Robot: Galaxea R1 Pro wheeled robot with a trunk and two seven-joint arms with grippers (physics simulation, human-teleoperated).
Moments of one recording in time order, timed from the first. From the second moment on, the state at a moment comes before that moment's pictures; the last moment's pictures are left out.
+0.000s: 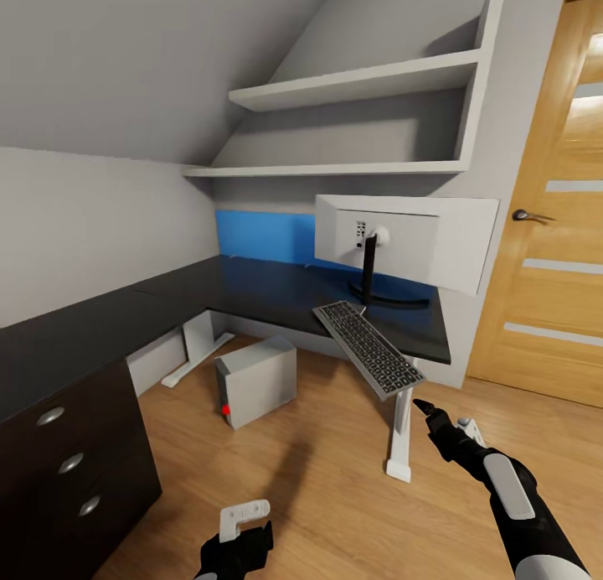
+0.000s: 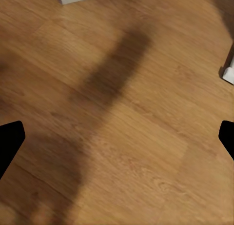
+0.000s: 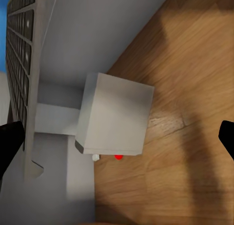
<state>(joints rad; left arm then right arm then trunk) -0.04 0.03 -0.58 -1.40 0.65 0.35 0.69 -0.47 -0.08 -0.36 -0.90 -0.94 0.54 0.06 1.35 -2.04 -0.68</state>
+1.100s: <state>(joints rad) -0.04 0.03 -0.58 -1.39 0.65 0.35 0.69 -0.47 -0.08 -0.36 -0.90 -0.94 0.54 0.07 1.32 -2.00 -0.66</state>
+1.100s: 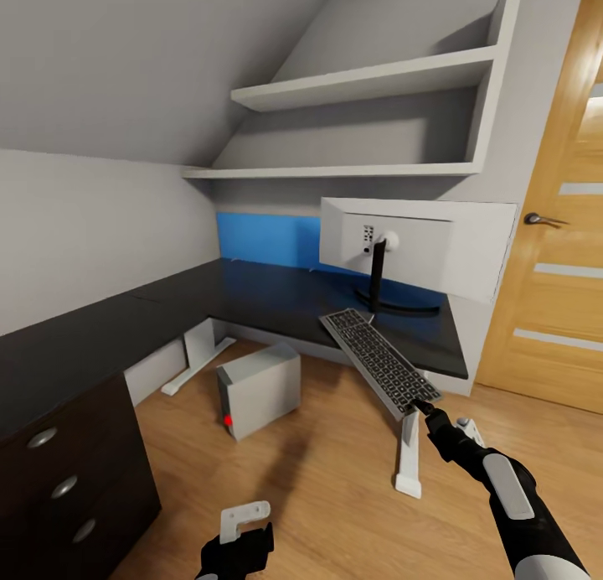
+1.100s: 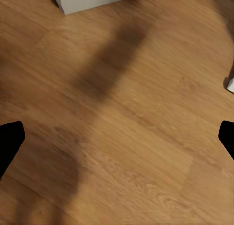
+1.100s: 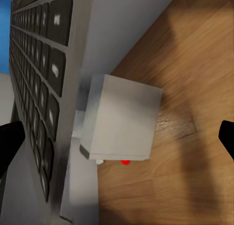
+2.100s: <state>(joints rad) -0.04 0.03 -0.58 -1.35 0.65 0.35 0.69 -0.47 -0.08 -0.36 -0.90 -0.94 0.54 0.07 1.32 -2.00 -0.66</state>
